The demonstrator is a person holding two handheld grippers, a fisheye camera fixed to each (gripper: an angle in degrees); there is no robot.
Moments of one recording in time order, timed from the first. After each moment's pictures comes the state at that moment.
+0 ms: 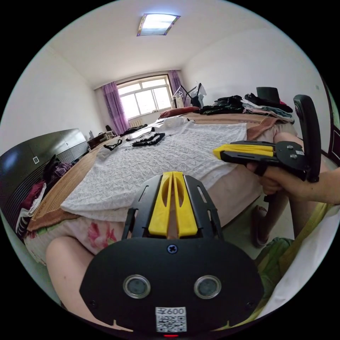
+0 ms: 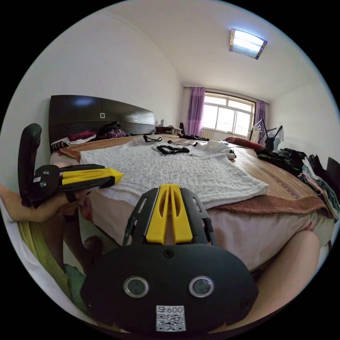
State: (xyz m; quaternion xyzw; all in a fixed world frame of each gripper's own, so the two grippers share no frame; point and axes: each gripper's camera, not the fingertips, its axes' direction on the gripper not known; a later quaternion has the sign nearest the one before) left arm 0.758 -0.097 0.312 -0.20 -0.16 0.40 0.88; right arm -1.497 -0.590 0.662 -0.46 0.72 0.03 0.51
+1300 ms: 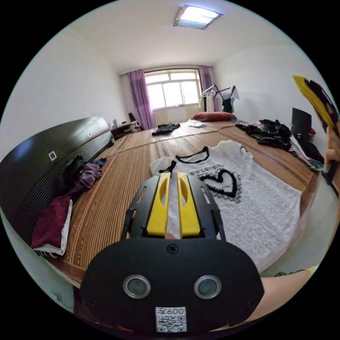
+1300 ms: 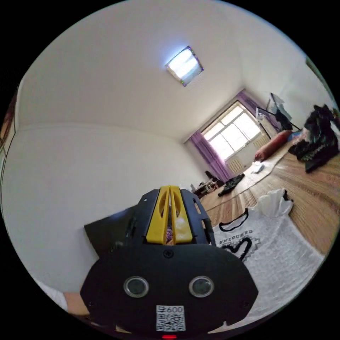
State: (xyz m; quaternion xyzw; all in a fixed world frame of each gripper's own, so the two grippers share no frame) left arm 0.779 -0.689 0.543 -0.21 -0.26 0.32 0.89; right arm -1.385 -0.959 0.669 0.00 0.73 0.09 0.68
